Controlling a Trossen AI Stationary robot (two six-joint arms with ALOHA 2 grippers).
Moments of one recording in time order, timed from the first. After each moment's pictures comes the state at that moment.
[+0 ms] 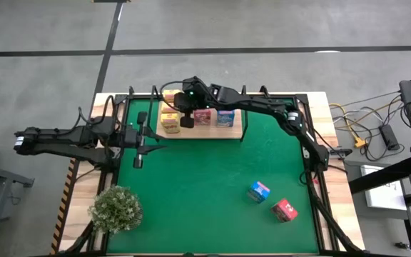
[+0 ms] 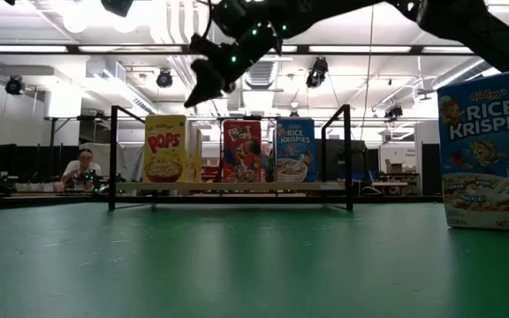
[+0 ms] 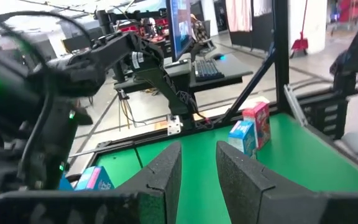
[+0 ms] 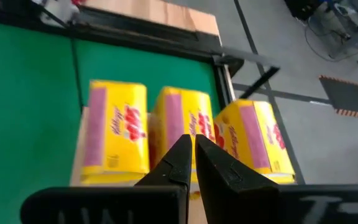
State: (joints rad) left arm -0.01 0.66 0.66 -0.03 0.03 0.23; right arm -0.31 2.24 2.17 -0.49 -0.03 -0.42
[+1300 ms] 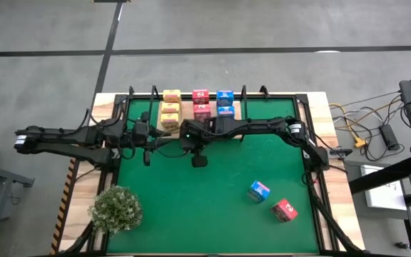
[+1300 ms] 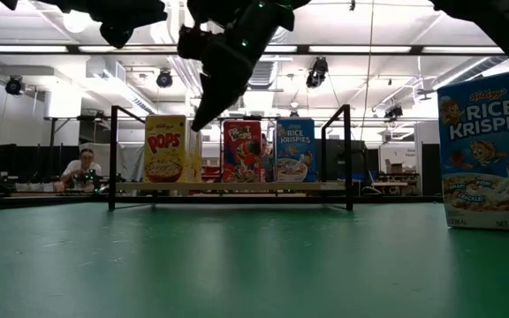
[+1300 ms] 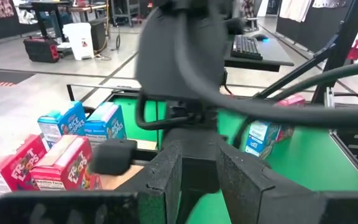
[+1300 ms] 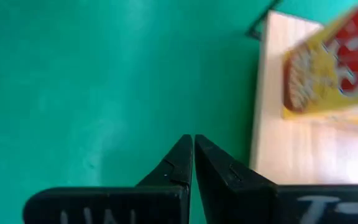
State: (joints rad) left arm -0.01 0.72 0.65 -0.09 -0.15 -0.05; right arm -0.08 2.19 2.02 -0.79 -0.03 -0.29
